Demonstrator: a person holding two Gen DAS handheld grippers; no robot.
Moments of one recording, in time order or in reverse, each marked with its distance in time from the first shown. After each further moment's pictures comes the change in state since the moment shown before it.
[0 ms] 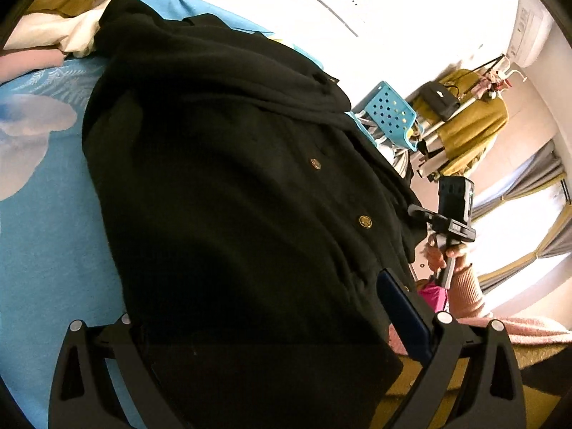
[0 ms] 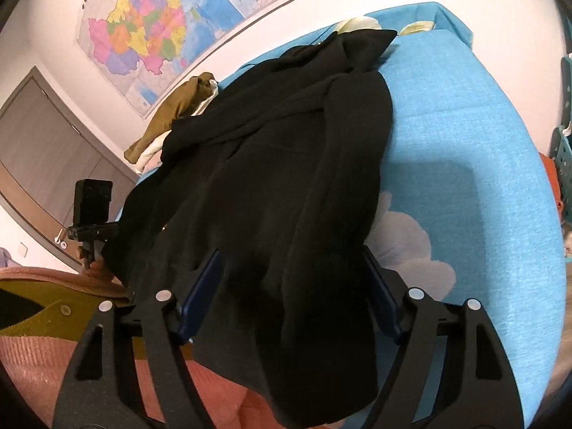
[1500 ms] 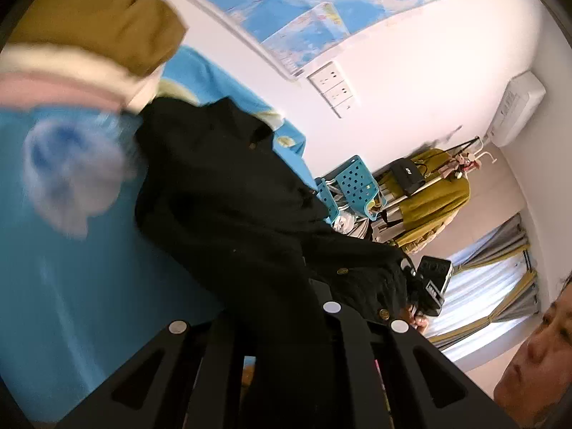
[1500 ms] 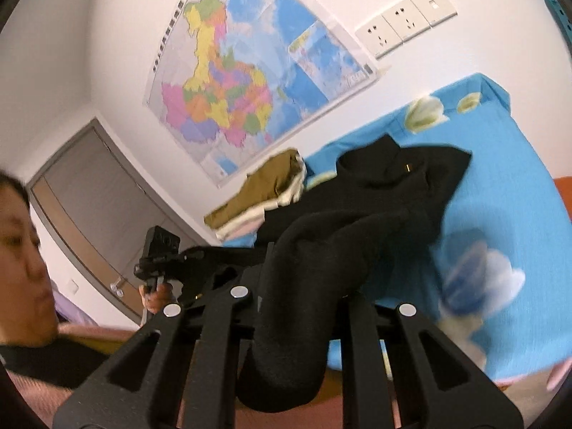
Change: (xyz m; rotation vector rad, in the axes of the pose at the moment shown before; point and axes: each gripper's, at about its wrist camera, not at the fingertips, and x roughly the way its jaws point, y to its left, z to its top) left arm -0.124 0.006 0.030 -0.167 -0.196 -0.163; right arm -0.087 0.100 0.024 0.009 -0.309 0.208
